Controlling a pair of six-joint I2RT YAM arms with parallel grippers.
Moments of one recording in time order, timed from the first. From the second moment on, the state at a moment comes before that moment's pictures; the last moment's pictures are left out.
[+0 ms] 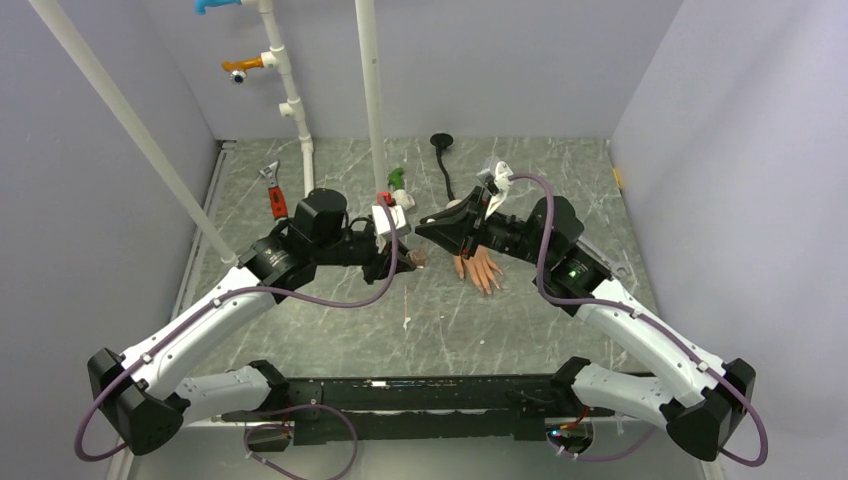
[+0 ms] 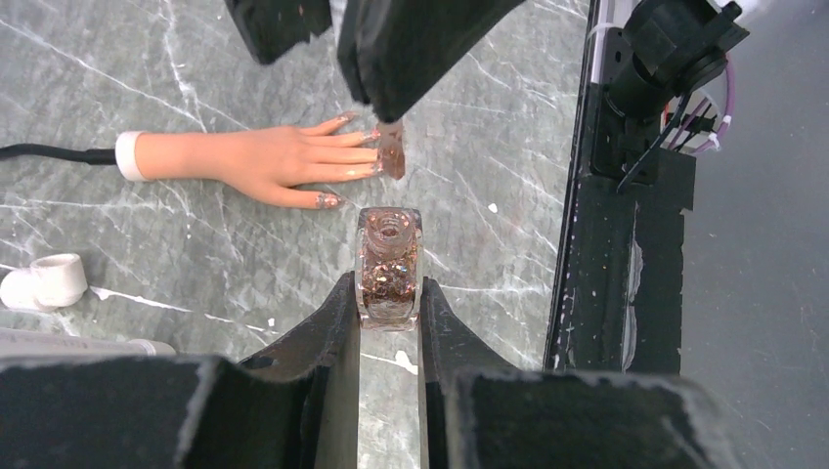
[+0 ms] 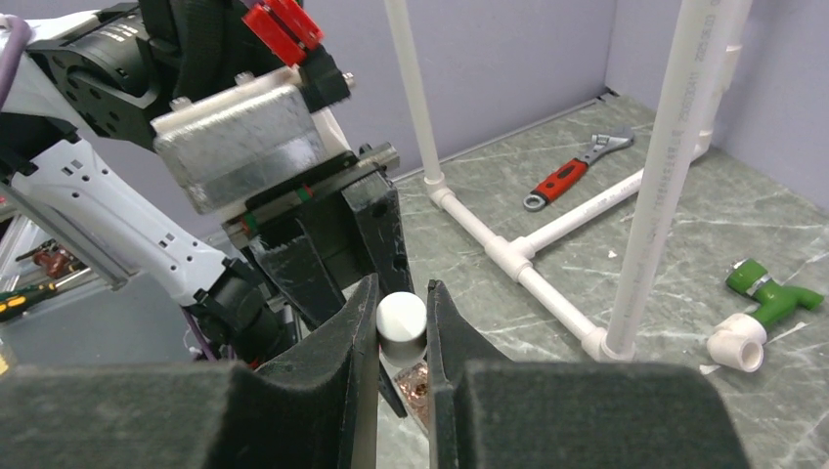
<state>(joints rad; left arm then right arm) -0.72 1.11 1.08 -0.41 0.59 0.22 0.72 1.00 0.96 0.16 -0.50 0.25</state>
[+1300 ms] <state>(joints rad) -0.70 1.07 1.07 -0.38 0.61 0.19 0.72 1.04 0.91 0.19 -0.51 0.33</state>
